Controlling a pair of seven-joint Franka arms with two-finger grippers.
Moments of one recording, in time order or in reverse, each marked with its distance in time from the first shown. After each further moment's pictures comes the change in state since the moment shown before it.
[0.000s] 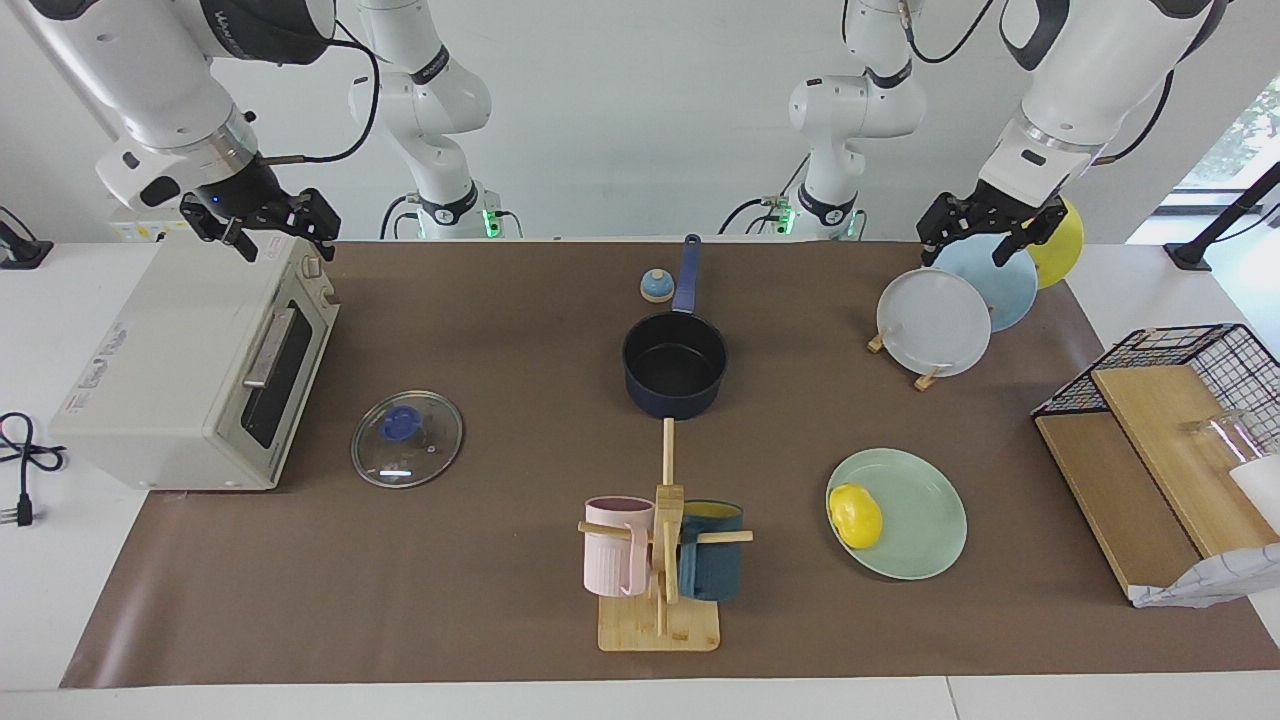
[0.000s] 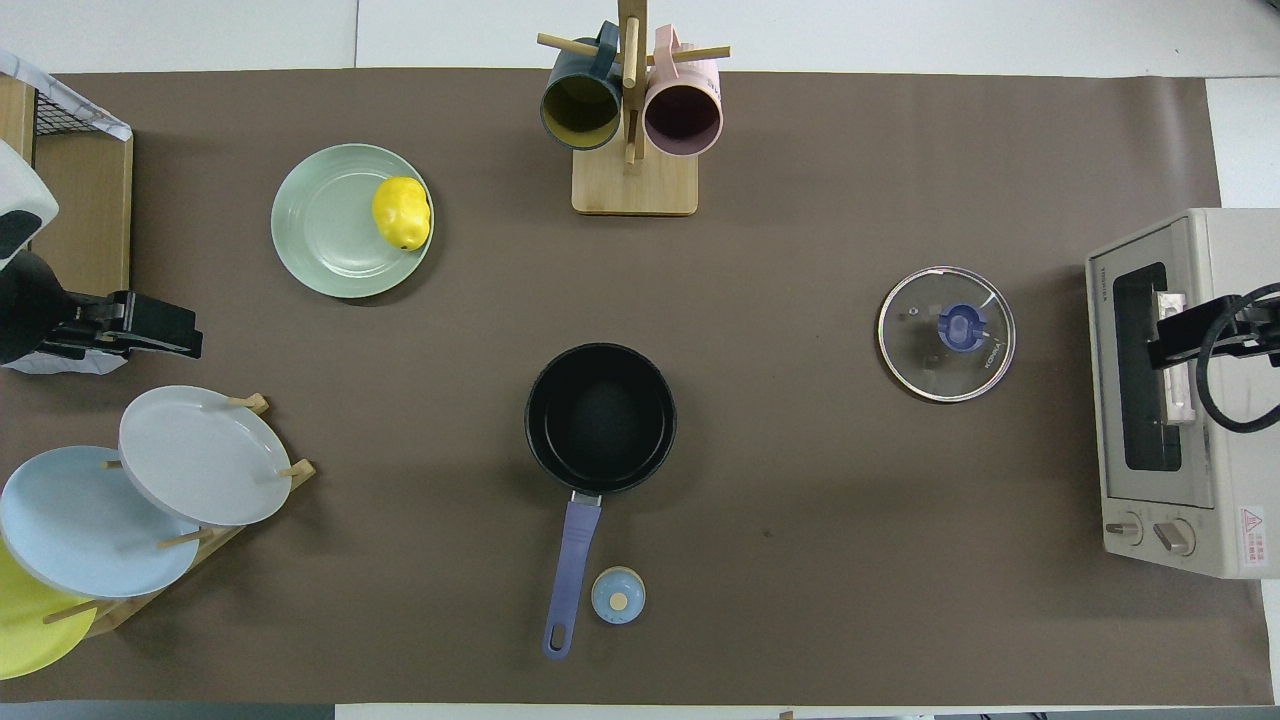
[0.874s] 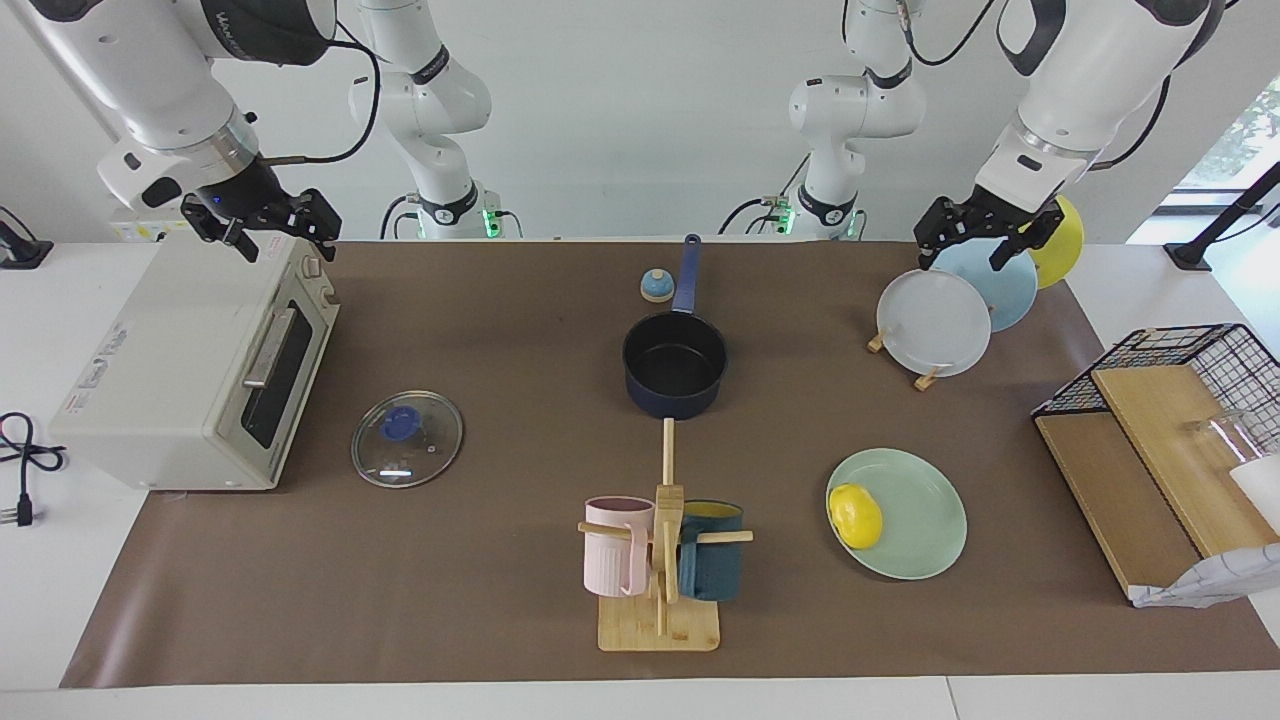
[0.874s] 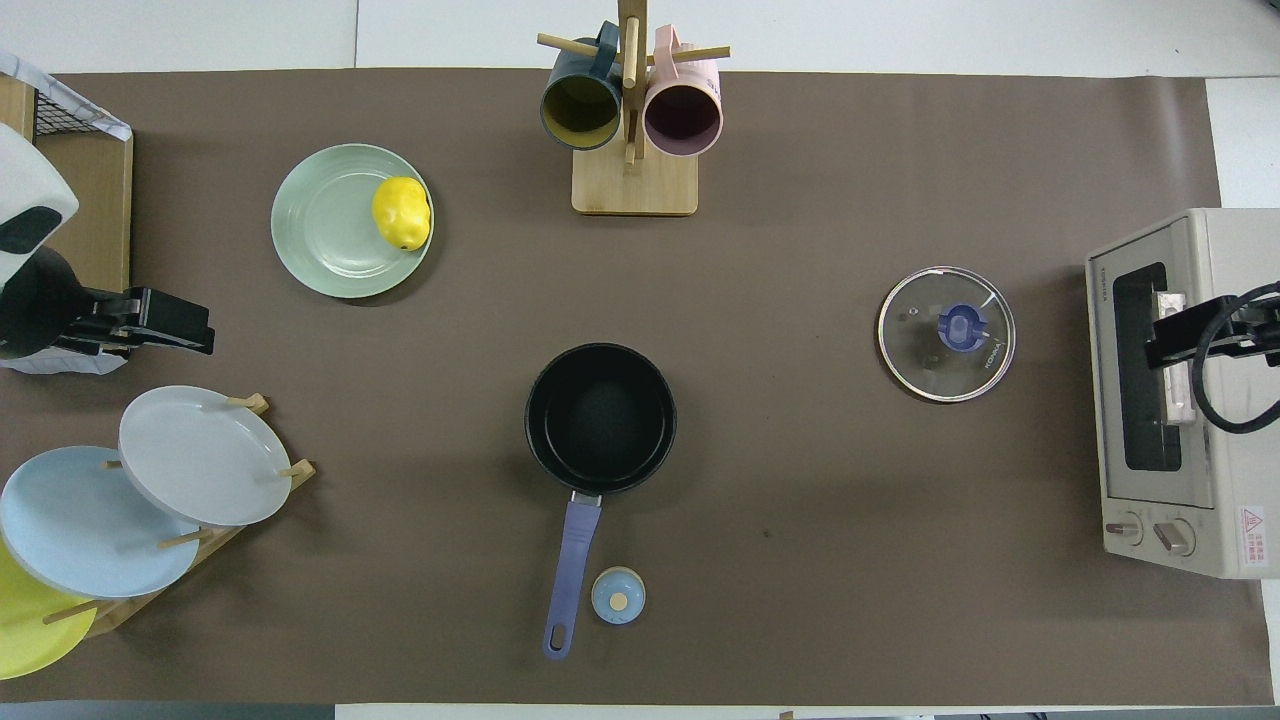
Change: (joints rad) left arm -0.001 0.047 -0.008 0.009 -0.013 0.021 0.002; right arm 0.007 0.000 0.003 -0.006 0.001 0.031 0.000
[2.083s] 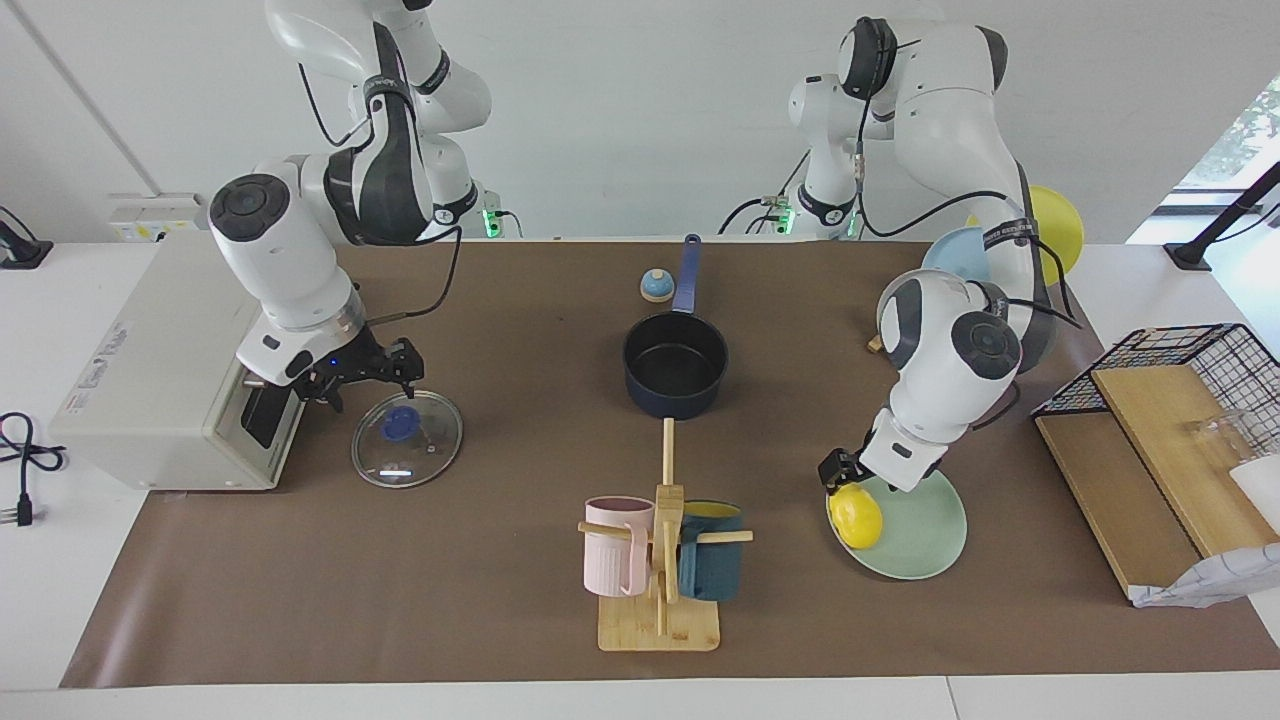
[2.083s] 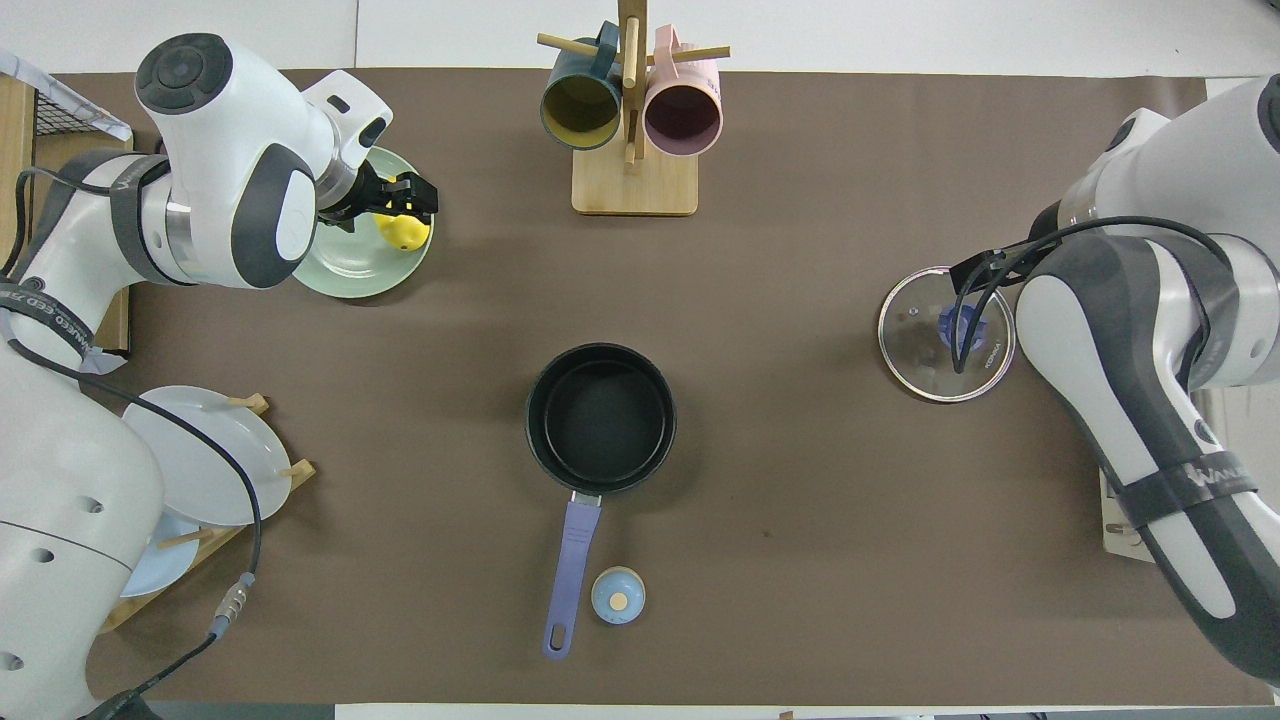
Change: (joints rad) left arm -0.097 0.596 -0.003 0.188 -0.023 0.521 -0.160; right arm 0.084 0.221 0.012 -0.215 0.035 0.556 -0.138
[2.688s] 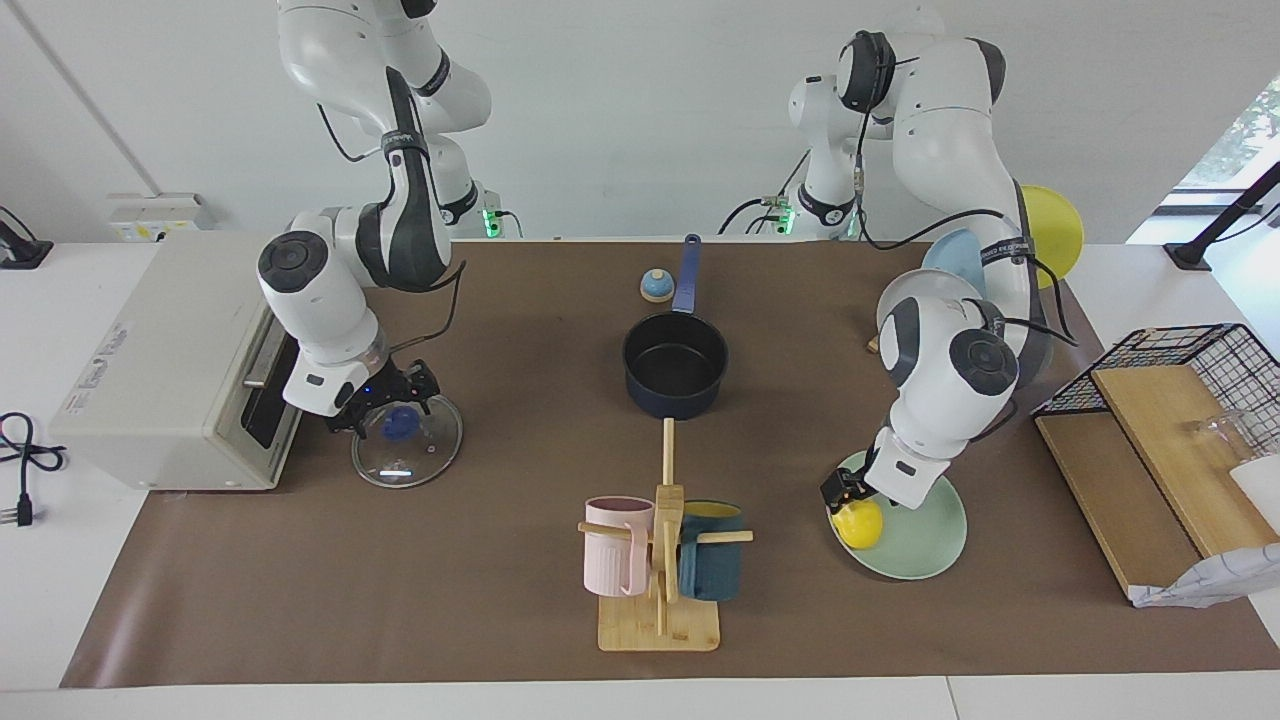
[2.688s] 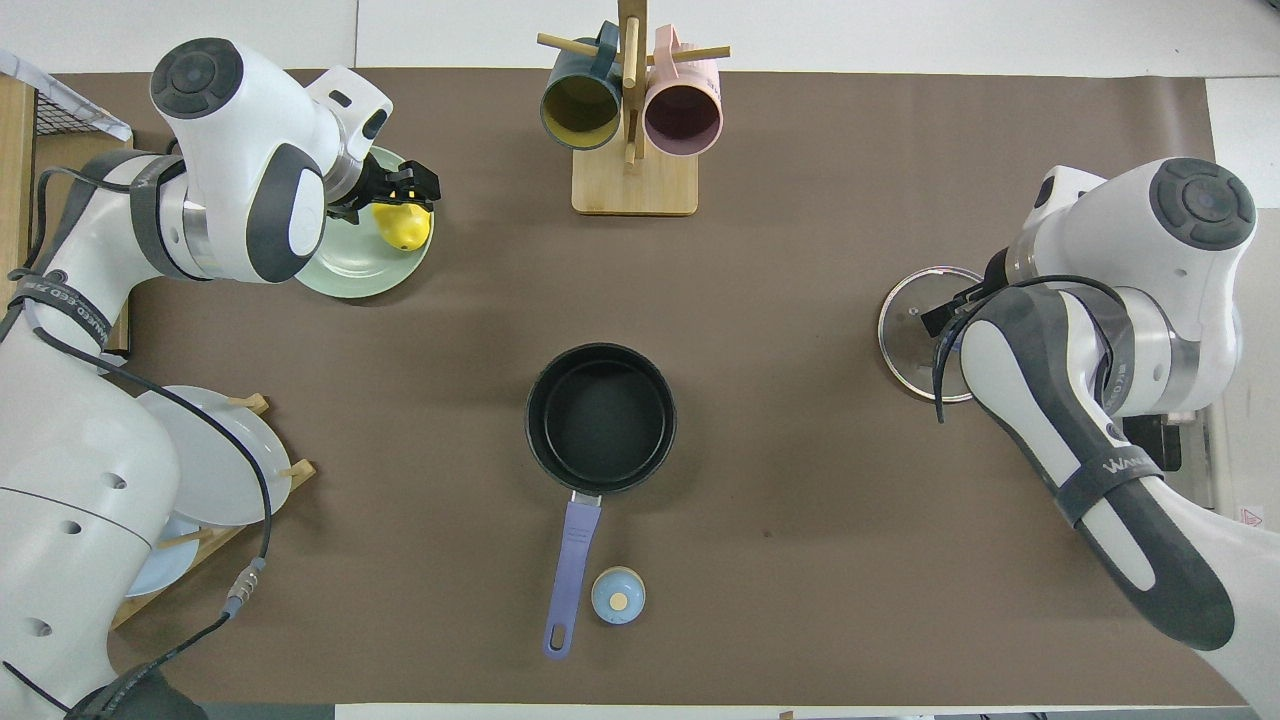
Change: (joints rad) left arm 0.000 0.046 0.004 0.029 0.000 0.056 -0.061; right arm 0.000 0.030 0.001 -0.153 0.001 0.178 -0.191
